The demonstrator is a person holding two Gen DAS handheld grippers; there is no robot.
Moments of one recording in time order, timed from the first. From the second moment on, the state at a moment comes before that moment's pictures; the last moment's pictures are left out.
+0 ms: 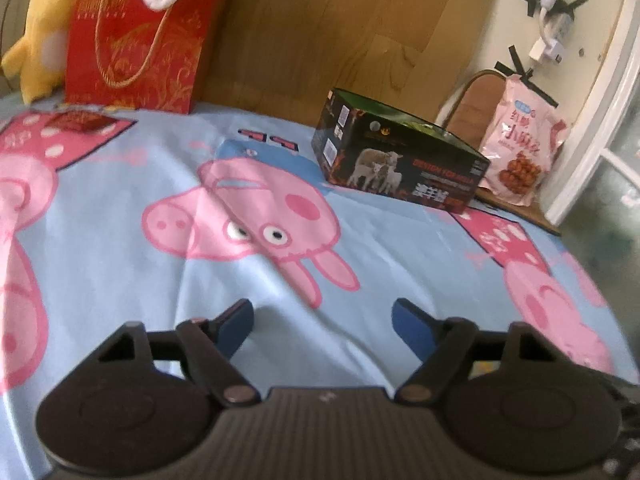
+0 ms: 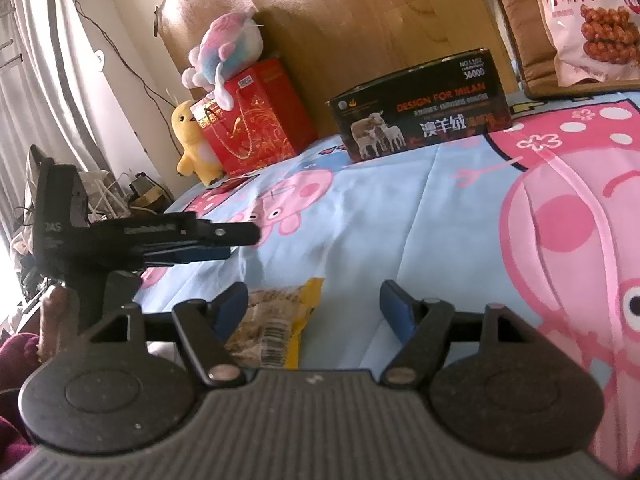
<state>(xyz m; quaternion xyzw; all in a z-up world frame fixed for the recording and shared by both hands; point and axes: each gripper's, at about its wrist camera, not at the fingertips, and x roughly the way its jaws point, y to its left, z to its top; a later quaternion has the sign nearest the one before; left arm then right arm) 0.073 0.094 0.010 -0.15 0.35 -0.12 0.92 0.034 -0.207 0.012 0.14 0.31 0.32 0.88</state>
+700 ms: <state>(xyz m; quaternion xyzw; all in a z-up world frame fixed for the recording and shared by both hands) 0.044 0.060 0.012 -0.16 0.46 -0.25 0.84 0.026 -0.178 0.018 -0.10 0.30 0.45 0.83</state>
